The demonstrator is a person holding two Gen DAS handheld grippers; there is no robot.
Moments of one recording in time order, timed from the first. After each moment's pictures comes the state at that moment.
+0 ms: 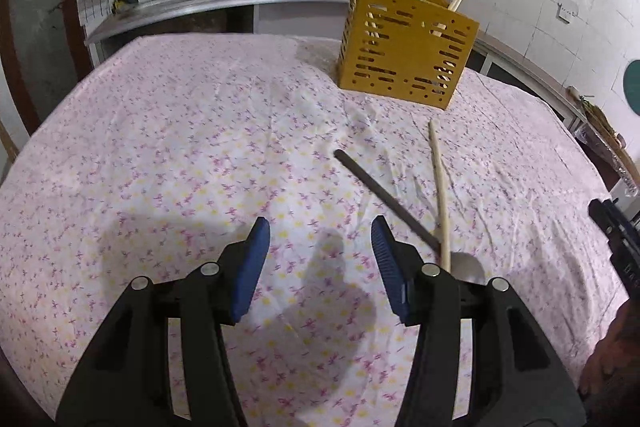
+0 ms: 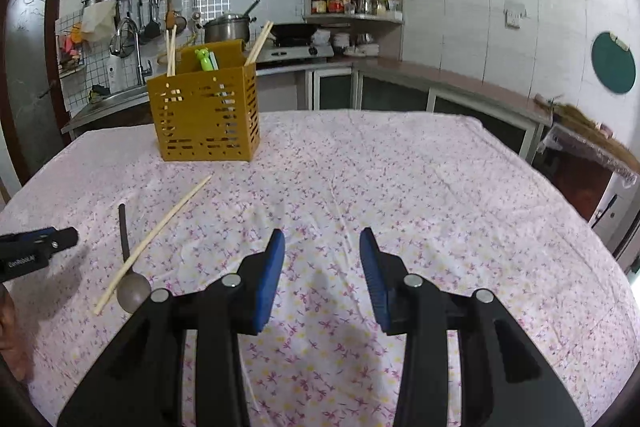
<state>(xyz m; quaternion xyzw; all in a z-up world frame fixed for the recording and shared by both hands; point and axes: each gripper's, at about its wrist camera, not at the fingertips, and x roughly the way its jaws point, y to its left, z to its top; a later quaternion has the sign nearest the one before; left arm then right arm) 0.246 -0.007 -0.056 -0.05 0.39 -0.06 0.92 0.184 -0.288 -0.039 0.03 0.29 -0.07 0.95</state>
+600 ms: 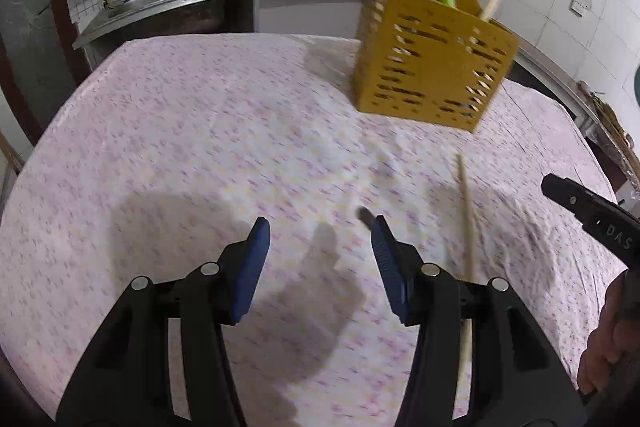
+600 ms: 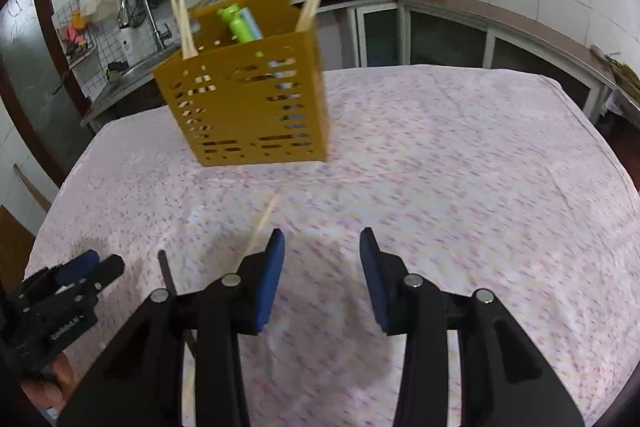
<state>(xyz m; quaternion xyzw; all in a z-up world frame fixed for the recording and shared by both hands) 0.314 0.009 -0.042 -0.04 0.42 -0.04 0.91 0.310 -0.233 -0.041 0.09 0.40 0.00 0.91</state>
